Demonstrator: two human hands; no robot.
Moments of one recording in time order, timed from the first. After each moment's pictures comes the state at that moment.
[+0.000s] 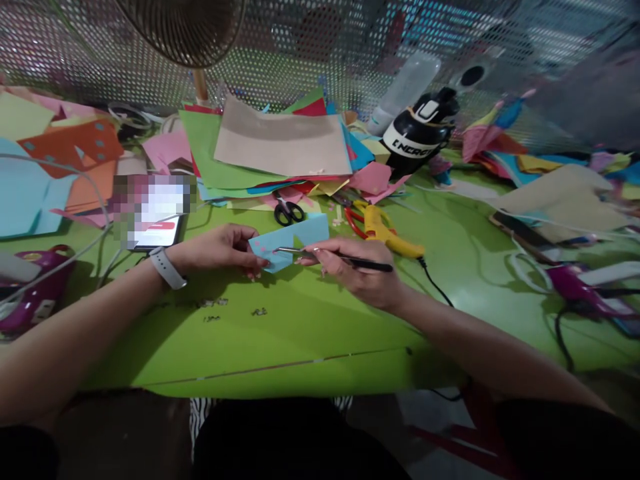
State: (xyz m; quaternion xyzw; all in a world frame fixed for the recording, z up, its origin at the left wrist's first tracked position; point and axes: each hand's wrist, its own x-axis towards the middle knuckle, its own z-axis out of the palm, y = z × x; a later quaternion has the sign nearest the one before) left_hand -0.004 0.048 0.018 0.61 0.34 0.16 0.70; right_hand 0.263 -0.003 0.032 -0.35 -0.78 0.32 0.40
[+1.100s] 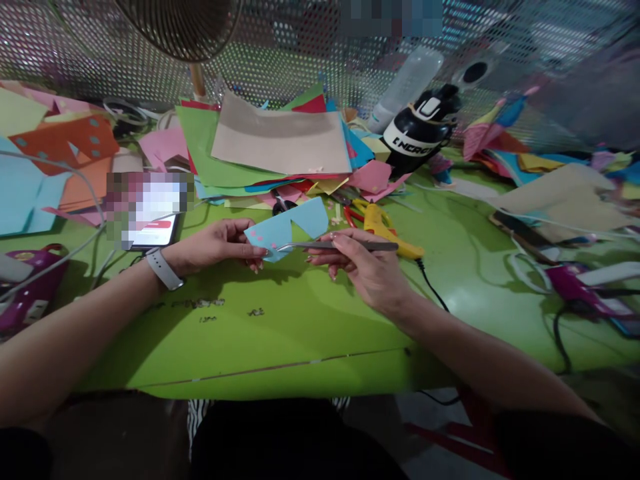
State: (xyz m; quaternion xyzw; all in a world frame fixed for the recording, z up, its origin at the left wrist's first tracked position) left_hand 0.000 0.045 0.023 0.57 0.30 0.23 0.72; right_hand 0.265 -0.003 0.019 -0.44 -0.51 0.57 0.46
